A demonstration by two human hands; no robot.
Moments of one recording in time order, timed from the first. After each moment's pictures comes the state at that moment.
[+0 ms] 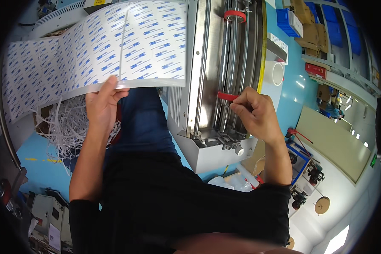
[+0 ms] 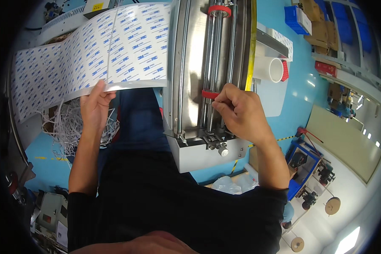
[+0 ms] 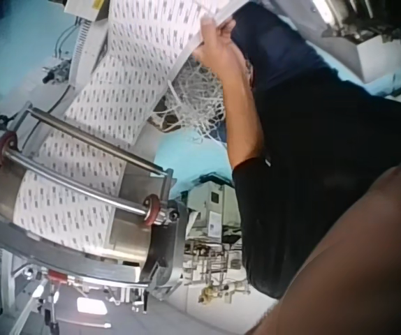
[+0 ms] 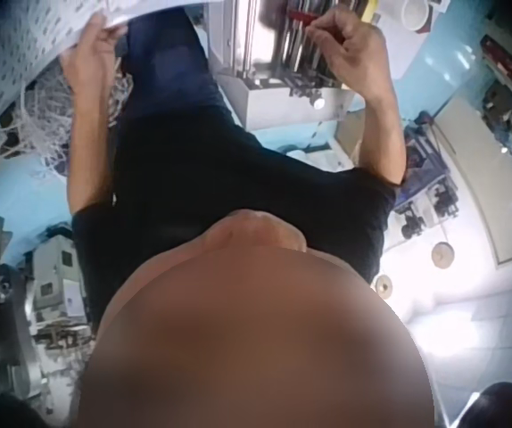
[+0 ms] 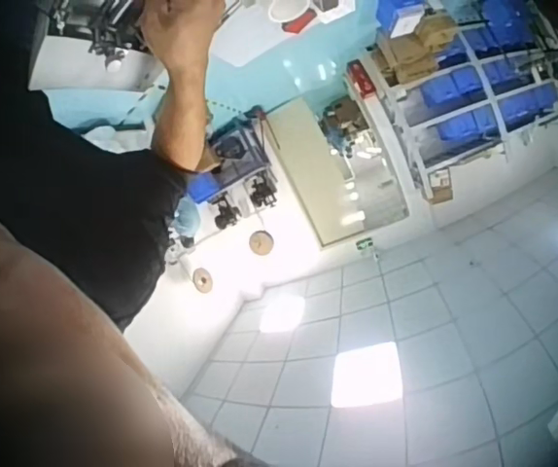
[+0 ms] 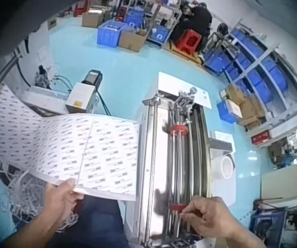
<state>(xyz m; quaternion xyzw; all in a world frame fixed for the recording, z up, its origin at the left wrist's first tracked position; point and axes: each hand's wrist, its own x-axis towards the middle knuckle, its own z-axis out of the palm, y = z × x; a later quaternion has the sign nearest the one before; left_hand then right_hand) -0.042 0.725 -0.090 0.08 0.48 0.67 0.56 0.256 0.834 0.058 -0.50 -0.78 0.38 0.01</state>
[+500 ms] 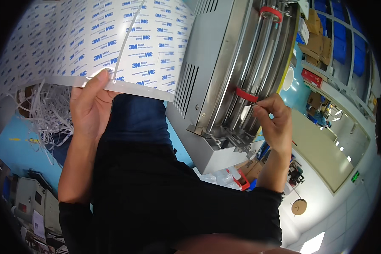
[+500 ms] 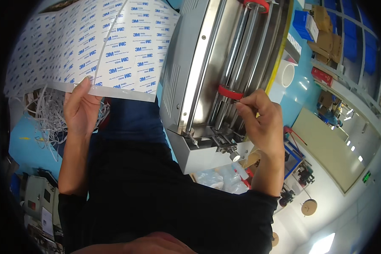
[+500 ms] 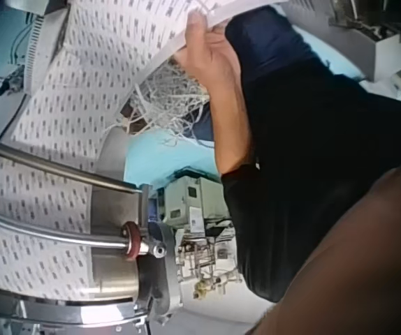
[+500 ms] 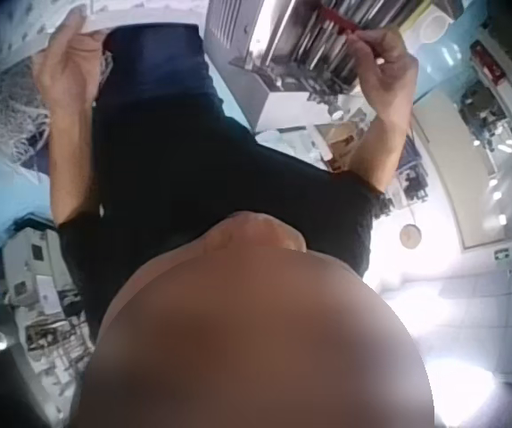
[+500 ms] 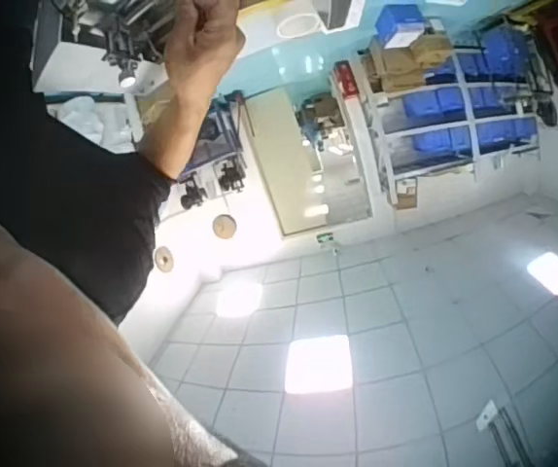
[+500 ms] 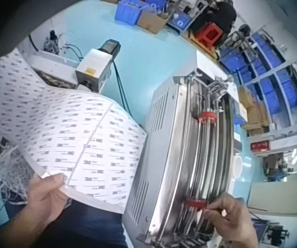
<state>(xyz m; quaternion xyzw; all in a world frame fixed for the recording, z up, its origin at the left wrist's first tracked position) -0.048 0.702 -0.083 0.00 0.41 0.71 0.58 0.265 0.834 0.048 -0.54 -0.74 0.39 0.00</state>
